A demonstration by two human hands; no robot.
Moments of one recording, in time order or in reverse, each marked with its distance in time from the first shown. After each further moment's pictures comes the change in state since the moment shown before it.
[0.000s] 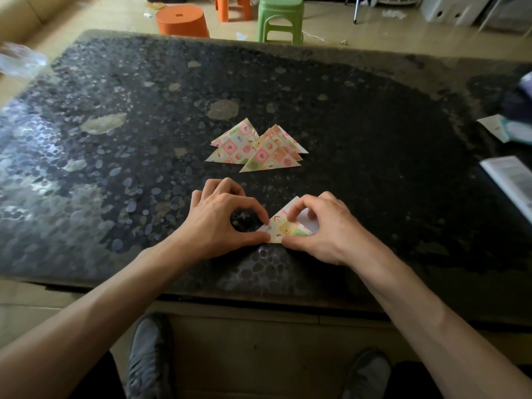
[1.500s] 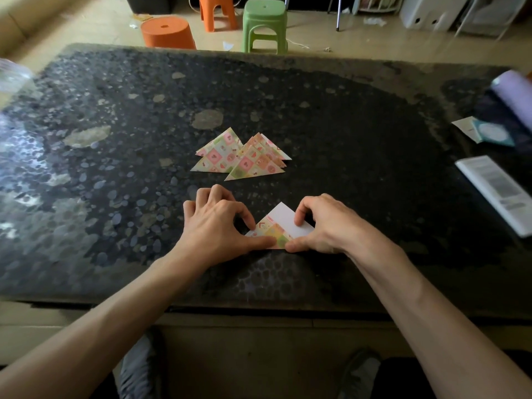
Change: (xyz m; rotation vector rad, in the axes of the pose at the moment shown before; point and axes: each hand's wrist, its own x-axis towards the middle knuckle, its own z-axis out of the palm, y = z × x) left_hand 0.010 0.028 0.008 0.115 -0.013 -0.177; right_hand 0.007 0.008 -0.028 -0.111 -0.093 0.112
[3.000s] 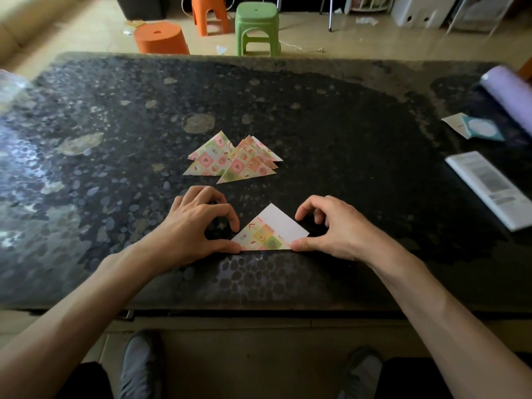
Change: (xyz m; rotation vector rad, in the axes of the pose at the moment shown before) left_hand 0.007 -0.043 -0.016 -0.004 -0.119 0.357; right_hand -0.003 0.047 0.004 0.130 0.098 -0.155
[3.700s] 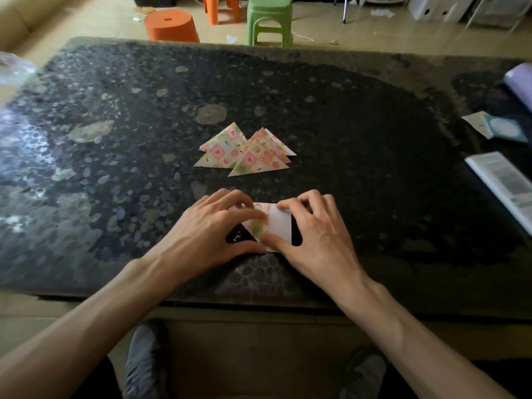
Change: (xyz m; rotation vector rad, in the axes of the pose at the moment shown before) left_hand -0.008 0.010 0.019 0.134 0.195 0.154; right_hand -0.003 -0.026 0.065 -0.232 0.411 -0.253
